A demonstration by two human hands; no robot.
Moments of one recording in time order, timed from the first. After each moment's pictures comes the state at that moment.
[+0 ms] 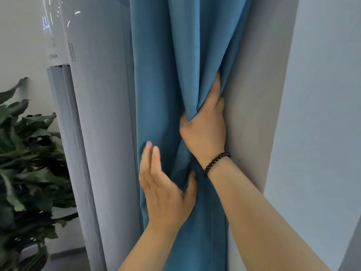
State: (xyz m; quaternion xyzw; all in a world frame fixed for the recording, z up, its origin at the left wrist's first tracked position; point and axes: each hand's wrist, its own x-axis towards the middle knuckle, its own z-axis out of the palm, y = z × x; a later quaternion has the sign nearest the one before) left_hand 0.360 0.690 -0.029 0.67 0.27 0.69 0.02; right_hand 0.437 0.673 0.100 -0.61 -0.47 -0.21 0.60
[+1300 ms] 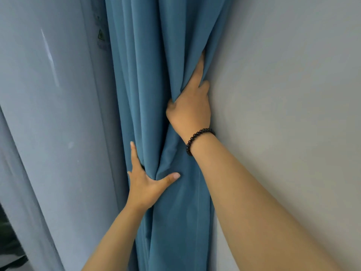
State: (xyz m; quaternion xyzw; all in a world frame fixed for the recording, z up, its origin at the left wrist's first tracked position) left_hand 0.395 0.931 -0.057 0.74 0.20 0.48 0.43; right_hand 0.479 0.850 0.112 -0.67 -0.42 -0.24 0.57
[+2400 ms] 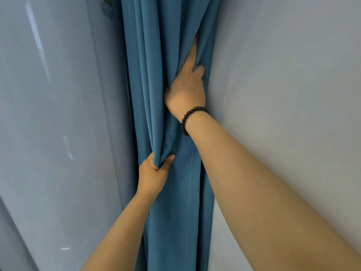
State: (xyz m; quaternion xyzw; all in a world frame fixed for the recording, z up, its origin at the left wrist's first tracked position) left_hand 0.458 1.061 -0.068 0.69 0.28 0.48 0.46; right_hand 0.525 1.013 0.117 -0.70 -0.43 -0.20 0.53
